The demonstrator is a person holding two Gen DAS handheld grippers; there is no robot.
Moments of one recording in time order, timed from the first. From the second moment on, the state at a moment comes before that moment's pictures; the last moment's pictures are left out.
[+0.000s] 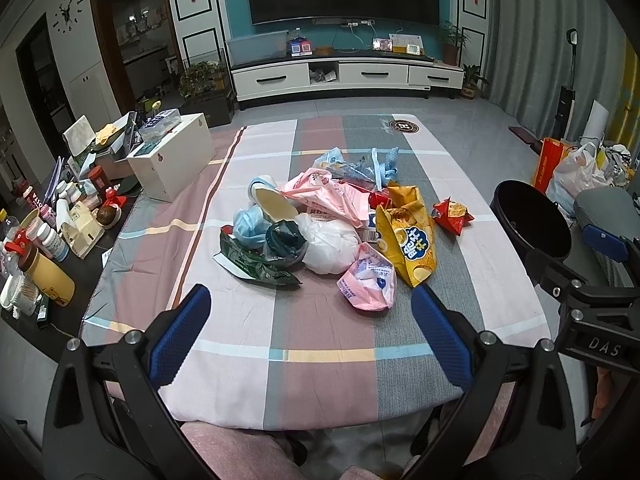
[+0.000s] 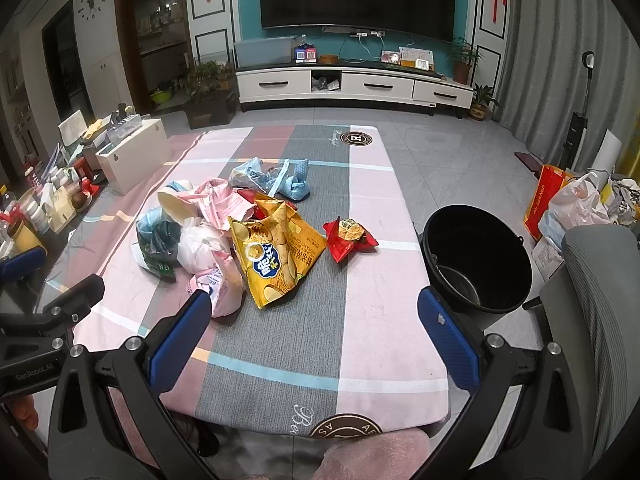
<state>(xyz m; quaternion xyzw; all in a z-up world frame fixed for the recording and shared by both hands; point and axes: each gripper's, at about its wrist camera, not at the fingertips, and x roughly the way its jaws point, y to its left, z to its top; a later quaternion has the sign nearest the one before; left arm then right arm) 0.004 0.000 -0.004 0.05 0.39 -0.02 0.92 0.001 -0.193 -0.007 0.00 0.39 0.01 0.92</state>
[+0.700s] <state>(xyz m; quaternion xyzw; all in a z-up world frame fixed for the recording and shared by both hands) 0.011 -0.005 -0.018 0.06 0.41 -0.02 0.91 0.003 -0.200 -0.019 0.02 0.40 0.01 0.92</state>
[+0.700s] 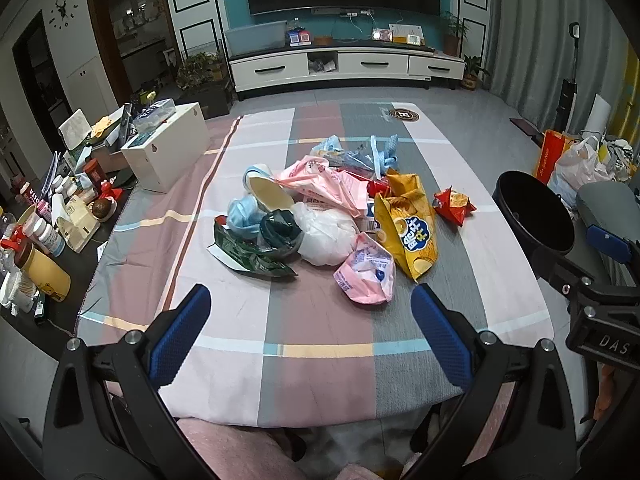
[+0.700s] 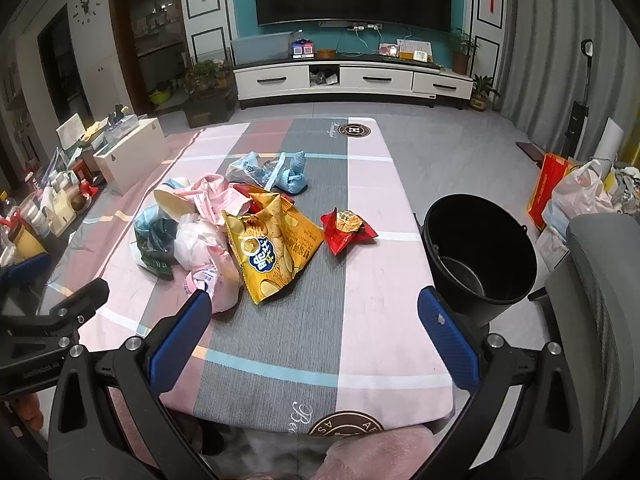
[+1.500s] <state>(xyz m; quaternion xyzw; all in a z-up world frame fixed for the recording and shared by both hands) 0.049 0.055 -0.108 -0.14 0.51 -0.08 0.85 0.035 -0.225 -0.087 0.09 0.42 0.12 0.89</state>
